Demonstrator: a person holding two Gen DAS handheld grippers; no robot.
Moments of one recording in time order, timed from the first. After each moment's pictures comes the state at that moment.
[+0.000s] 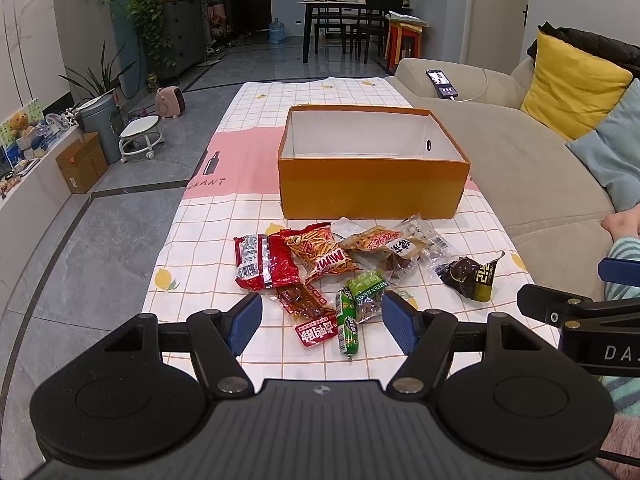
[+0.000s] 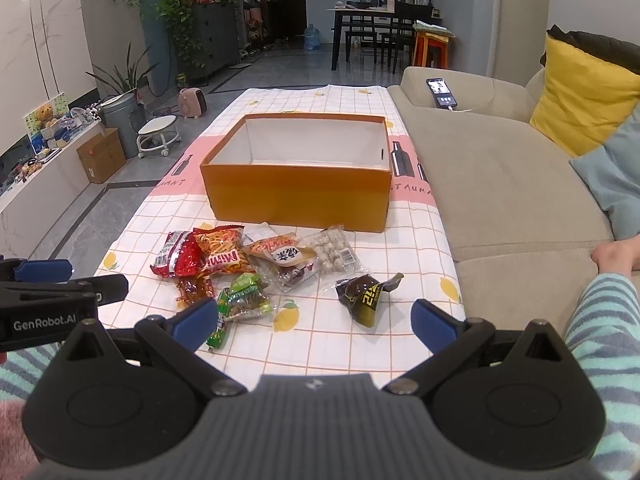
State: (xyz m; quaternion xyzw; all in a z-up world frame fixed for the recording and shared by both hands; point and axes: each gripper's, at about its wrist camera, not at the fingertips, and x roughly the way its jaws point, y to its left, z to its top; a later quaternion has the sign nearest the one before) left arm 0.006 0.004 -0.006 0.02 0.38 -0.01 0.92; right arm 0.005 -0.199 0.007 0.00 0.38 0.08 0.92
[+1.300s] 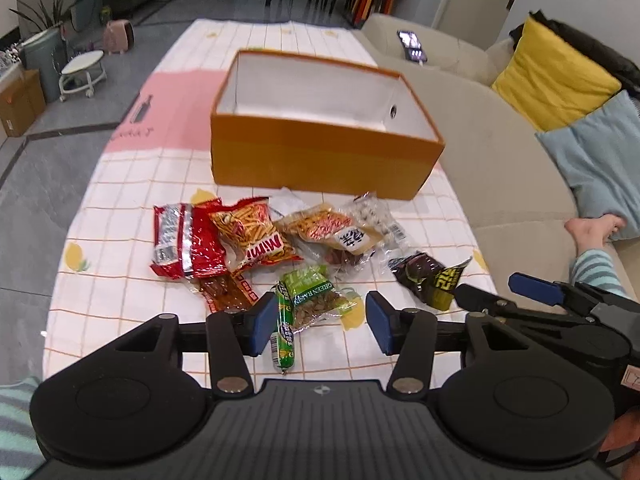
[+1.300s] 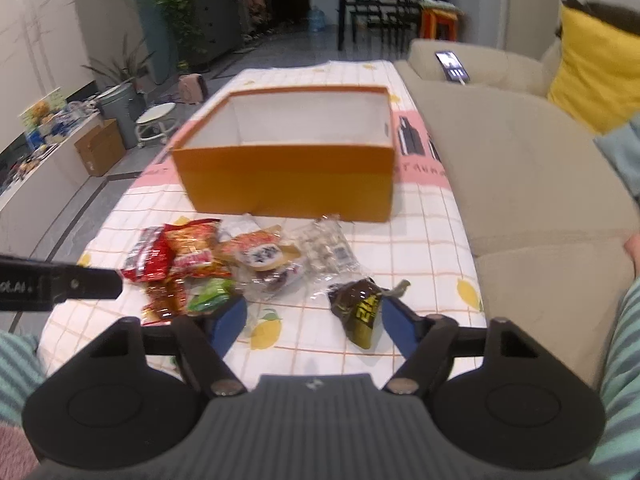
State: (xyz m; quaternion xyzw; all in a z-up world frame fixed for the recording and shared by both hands) left arm 0.087 -0.001 -0.044 -0.06 0.47 -0.09 0.88; right arm 0.085 -0.221 -0.053 0.02 0.42 0.08 0.90
